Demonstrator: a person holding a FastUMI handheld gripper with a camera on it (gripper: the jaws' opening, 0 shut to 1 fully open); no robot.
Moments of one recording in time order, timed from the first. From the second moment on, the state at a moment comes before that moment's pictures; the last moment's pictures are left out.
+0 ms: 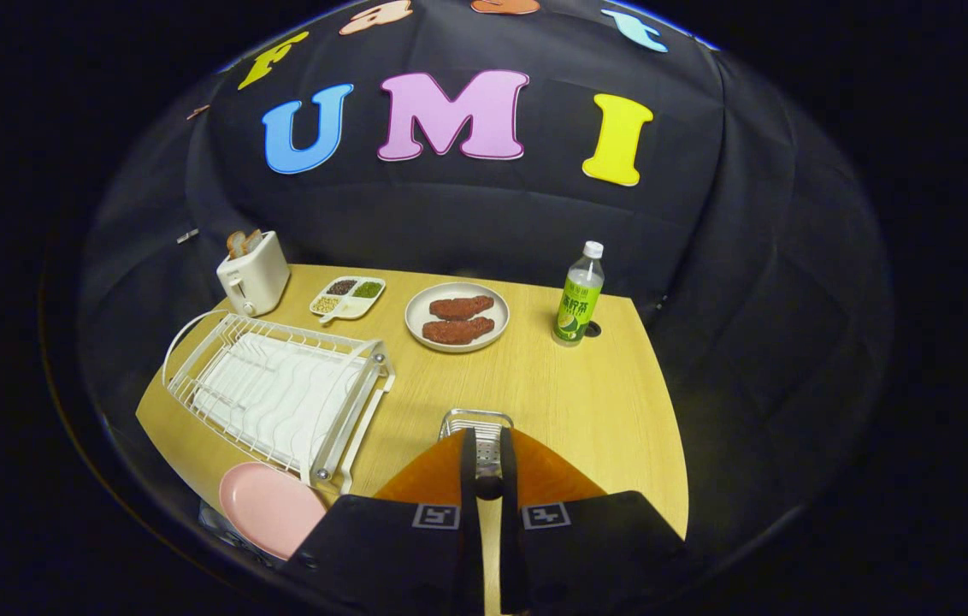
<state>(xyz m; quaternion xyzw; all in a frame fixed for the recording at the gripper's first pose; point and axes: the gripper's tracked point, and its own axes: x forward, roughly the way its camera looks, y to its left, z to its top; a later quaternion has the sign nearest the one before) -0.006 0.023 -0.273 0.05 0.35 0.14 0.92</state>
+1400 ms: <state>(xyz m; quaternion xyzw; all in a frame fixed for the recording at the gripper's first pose) -0.154 0.293 -0.267 0.01 0.32 0.42 0.85</state>
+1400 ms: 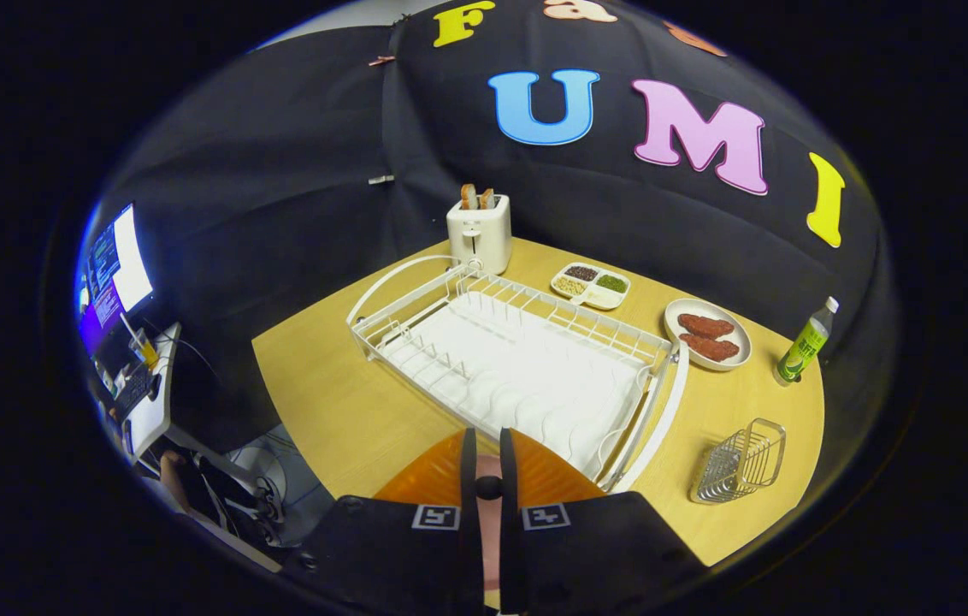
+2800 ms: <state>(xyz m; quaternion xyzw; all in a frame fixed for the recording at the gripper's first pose) -0.208 0.251 -0.323 -0.01 0.41 0.44 0.80</state>
